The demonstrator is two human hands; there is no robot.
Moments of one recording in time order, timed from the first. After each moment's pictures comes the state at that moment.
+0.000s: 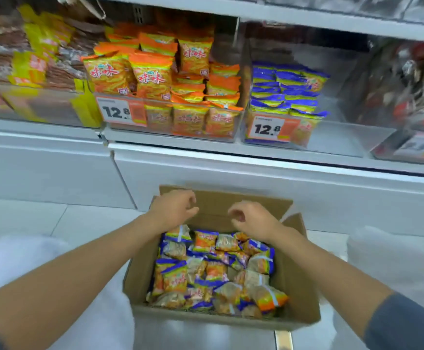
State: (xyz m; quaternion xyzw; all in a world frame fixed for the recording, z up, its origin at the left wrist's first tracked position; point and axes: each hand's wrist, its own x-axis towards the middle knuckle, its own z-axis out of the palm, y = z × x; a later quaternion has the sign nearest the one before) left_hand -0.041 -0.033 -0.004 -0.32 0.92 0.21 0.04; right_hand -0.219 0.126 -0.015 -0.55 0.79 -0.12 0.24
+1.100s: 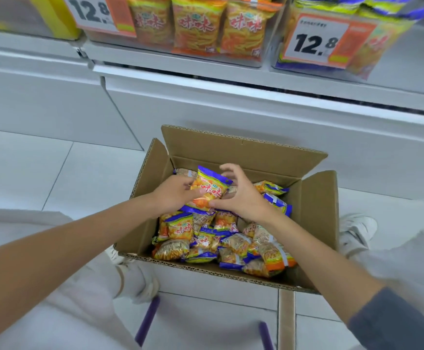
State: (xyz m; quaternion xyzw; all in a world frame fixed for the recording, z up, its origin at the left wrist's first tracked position) left_hand -0.012 0.007 -0.067 -0.40 0.72 0.56 0.05; right_hand -0.173 0.124 -0.093 -0.39 0.70 -0.36 0.47
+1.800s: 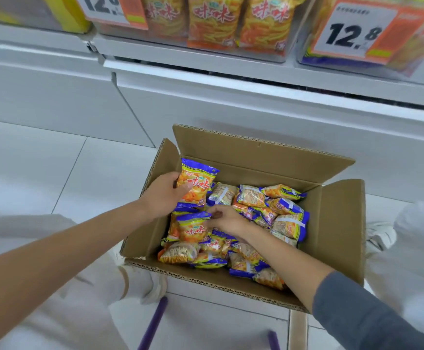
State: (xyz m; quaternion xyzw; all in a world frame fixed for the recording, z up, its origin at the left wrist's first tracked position) left_hand 0.014 -0.011 -0.071 -0.49 0.71 0.50 0.01; right_hand -0.128 0.105 -0.209 -0.26 0.68 -0.27 0.63
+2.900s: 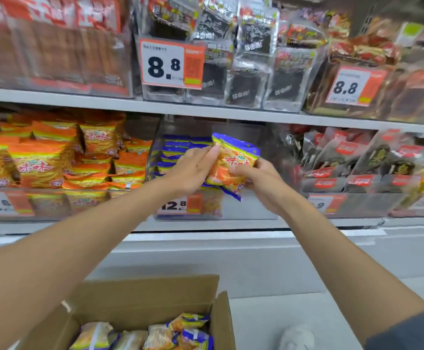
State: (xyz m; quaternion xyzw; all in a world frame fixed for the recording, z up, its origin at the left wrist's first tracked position) left_hand -0.298 -0.007 0.177 -0.18 0.90 0.37 -0.16; right_hand -0.415 0.142 0.178 -0.30 0.64 -0.64 0.29
